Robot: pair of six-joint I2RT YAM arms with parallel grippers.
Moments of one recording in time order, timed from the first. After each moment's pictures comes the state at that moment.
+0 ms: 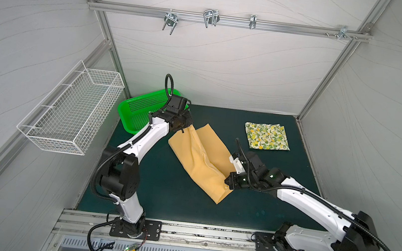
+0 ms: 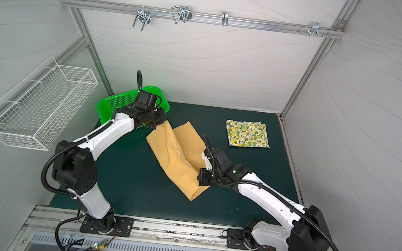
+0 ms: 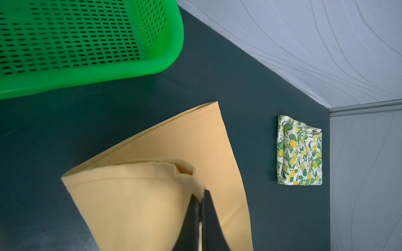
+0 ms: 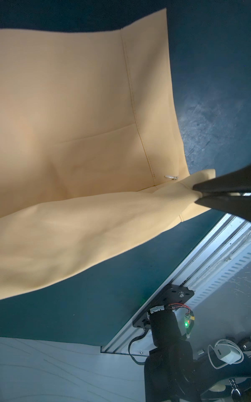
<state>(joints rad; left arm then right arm) -0.28 1.73 1.50 -0.60 0.06 -0.65 0.80 1.20 0.83 -0.59 -0.28 0.53</state>
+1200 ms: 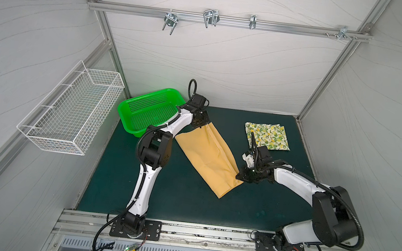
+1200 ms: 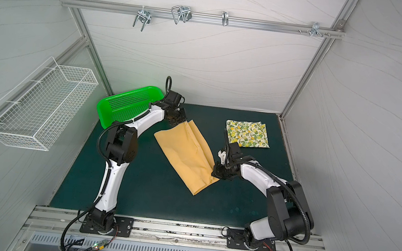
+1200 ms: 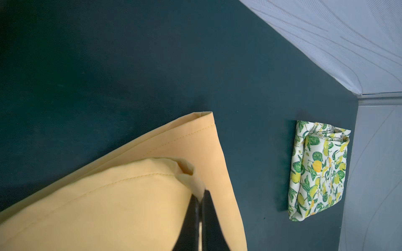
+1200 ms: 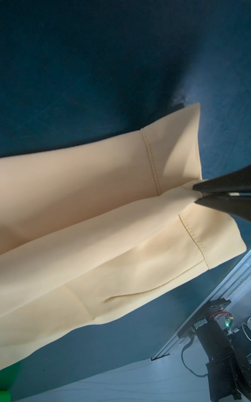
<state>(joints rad) -0.34 2.31 2.03 -0.67 0.18 -0.67 0.45 1.46 0.78 -0.50 -0.45 0.44</state>
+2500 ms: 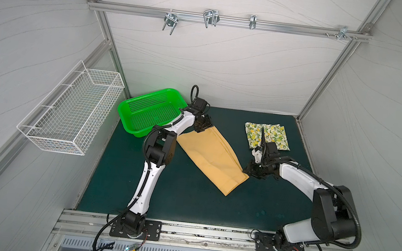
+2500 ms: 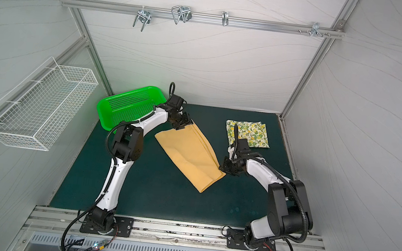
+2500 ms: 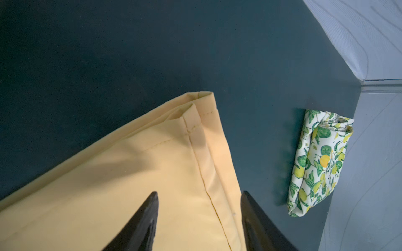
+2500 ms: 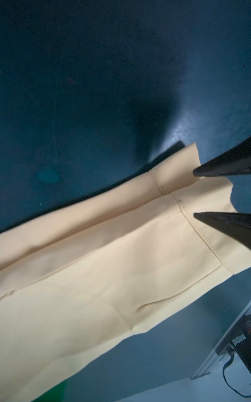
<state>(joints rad) -0.34 2.42 2.08 -0.67 0.30 -0.69 0.31 1.47 0.83 -0.53 -0.35 0.40</state>
